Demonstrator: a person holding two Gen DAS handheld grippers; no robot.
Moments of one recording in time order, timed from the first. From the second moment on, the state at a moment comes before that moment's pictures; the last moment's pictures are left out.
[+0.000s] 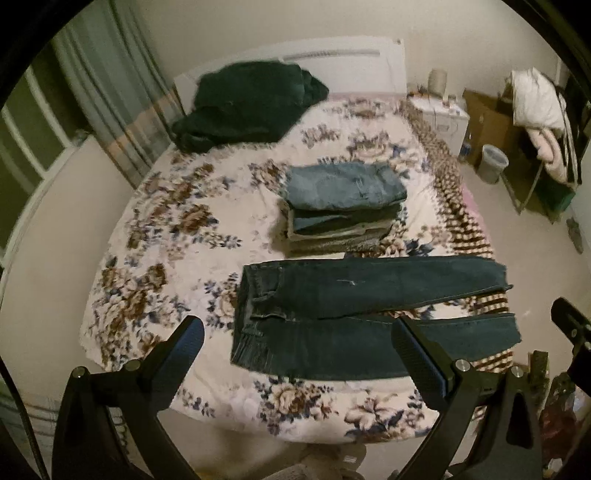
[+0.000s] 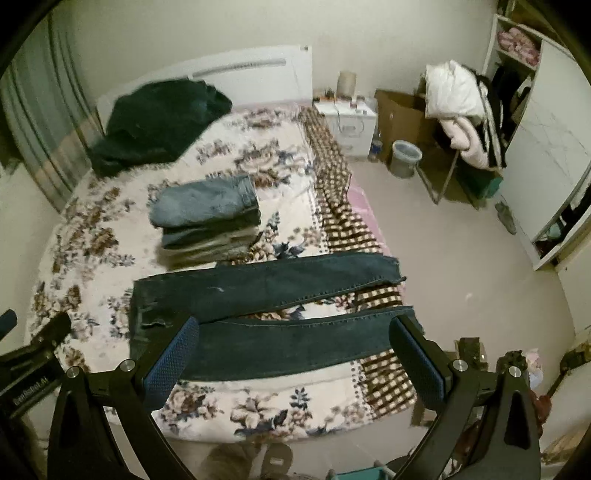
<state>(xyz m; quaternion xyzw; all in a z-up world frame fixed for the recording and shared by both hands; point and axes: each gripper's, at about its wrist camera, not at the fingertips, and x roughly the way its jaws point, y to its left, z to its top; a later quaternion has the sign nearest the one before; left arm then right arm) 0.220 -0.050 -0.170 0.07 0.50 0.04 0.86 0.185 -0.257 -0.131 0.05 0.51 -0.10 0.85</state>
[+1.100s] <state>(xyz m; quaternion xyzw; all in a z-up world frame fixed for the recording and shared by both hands) 0.486 -0.171 -0.597 0.28 0.66 -0.19 0.67 0.551 -0.287 -0.692 -0.20 0.73 0.15 0.63</state>
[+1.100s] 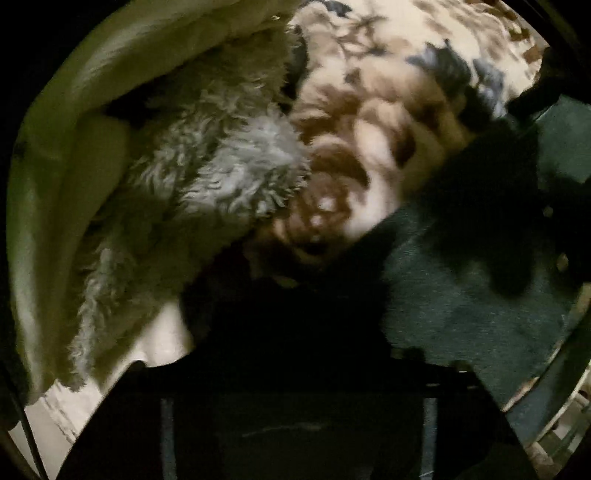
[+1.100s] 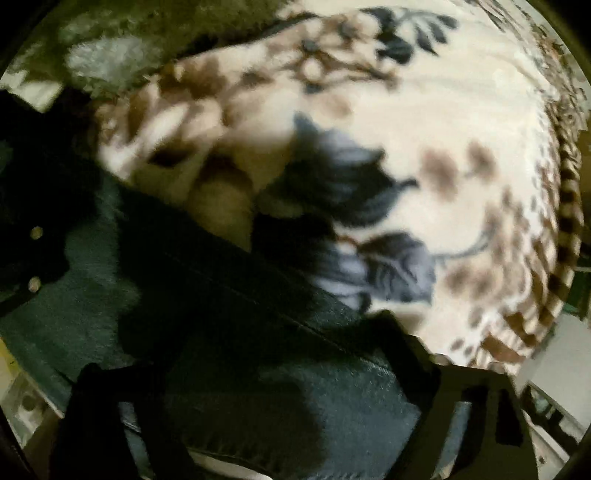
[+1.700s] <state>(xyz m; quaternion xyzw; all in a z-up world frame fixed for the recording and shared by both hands) 0.306 -0.156 -0.446 0.17 0.60 -0.10 0.78 0.389 -0.312 -0.549 -0.08 0.63 0.11 0.76</state>
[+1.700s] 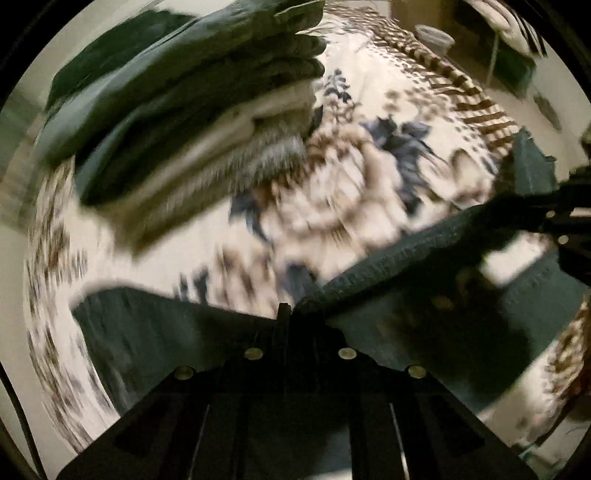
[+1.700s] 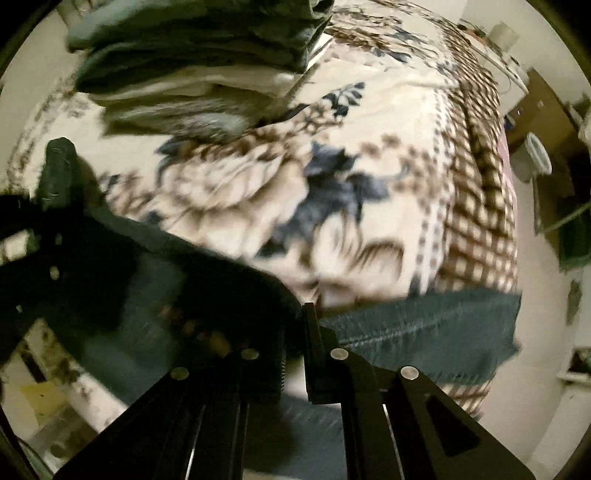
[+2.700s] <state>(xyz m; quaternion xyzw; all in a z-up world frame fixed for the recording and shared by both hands) 0.296 -0.131 -0.513 -0.01 0.65 0.02 0.76 0.321 -0.481 -0.586 0.18 0.69 -0.13 0.69</state>
